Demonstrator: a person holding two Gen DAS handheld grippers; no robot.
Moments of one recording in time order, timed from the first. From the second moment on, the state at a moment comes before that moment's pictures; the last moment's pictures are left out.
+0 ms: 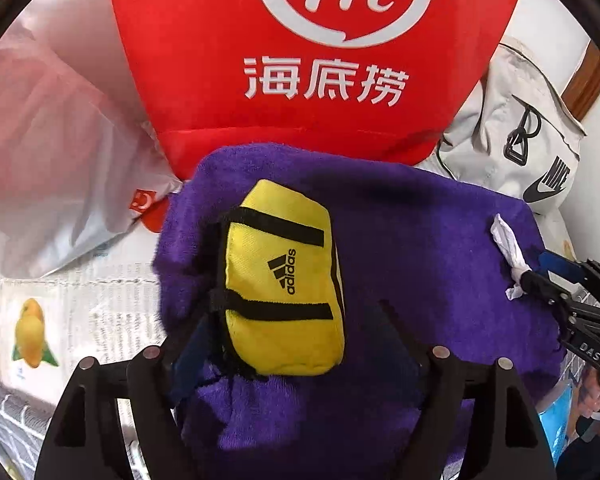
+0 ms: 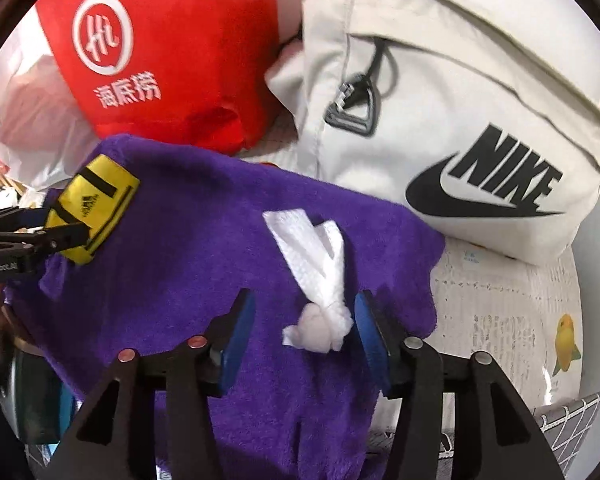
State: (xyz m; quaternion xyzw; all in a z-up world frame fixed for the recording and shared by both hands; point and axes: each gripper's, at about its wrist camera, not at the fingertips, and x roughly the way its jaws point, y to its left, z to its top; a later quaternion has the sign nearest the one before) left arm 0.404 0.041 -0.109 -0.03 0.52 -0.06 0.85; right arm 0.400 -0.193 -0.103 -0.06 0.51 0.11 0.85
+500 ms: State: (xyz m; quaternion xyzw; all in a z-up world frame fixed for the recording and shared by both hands) left arm 0.311 0.041 -0.023 0.02 0.45 -0.05 0.89; right arm 0.324 -0.167 -0.009 -0.06 0.42 0.16 0.89
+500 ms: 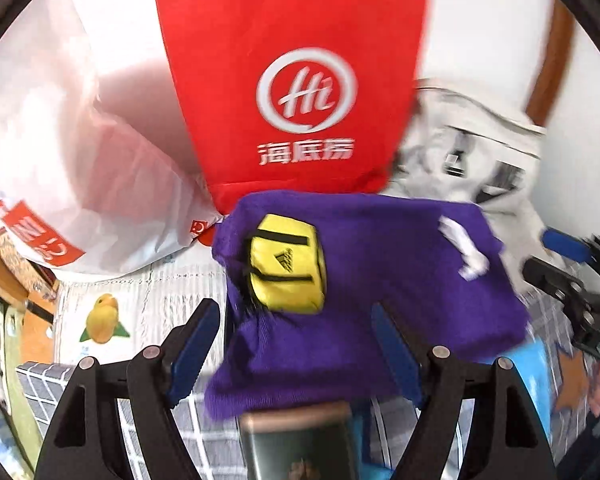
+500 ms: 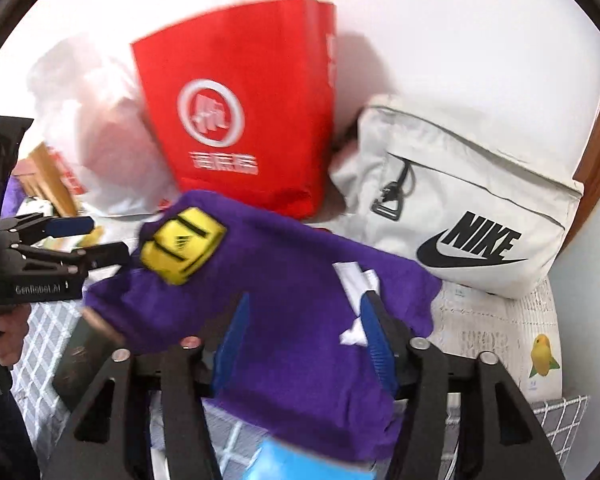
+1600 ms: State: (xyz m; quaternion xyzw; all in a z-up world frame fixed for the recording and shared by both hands) left arm 0.081 0.005 -0.133 -0.08 0.52 -0.07 0.85; right arm 0.052 -0.209 -0.100 0.01 0.48 0.13 0.87
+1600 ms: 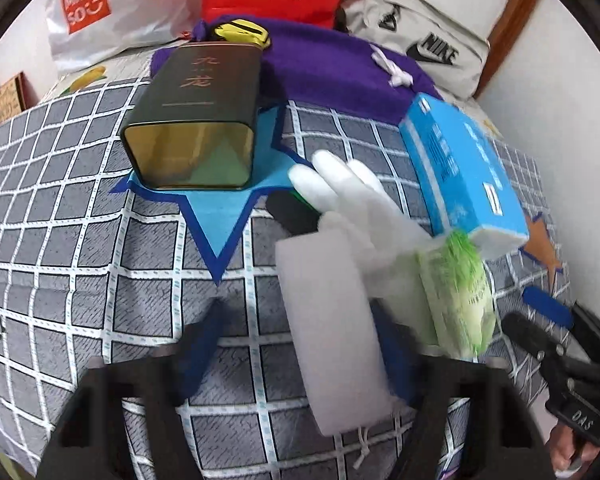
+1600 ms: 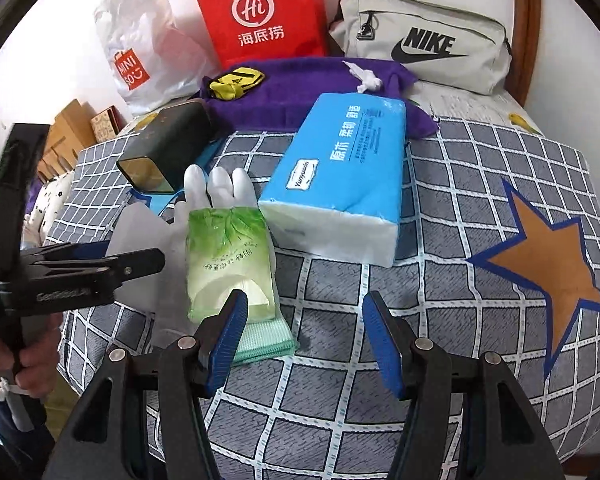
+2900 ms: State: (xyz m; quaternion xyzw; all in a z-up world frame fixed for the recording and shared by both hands) left arm 0.059 0.070 -0.117 -0.10 0.46 -0.06 0.88; right arm 0.069 -0.174 -0.085 0.02 0.46 0.21 0.86
